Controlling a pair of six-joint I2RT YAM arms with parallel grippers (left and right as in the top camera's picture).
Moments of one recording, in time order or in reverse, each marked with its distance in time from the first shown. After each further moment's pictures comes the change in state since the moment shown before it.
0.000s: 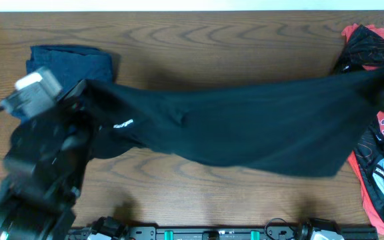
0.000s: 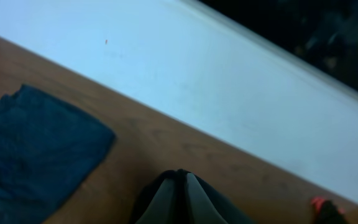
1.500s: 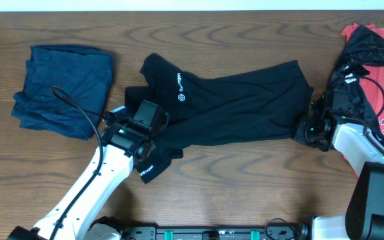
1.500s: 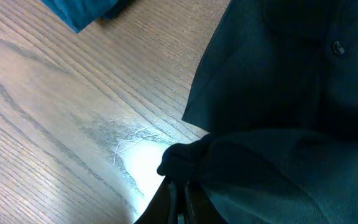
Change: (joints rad) left arm -0.093 0.423 -0.517 -0.127 -0.080 -0.315; right arm 0.000 0.586 -0.760 0.397 -0.285 -0.002
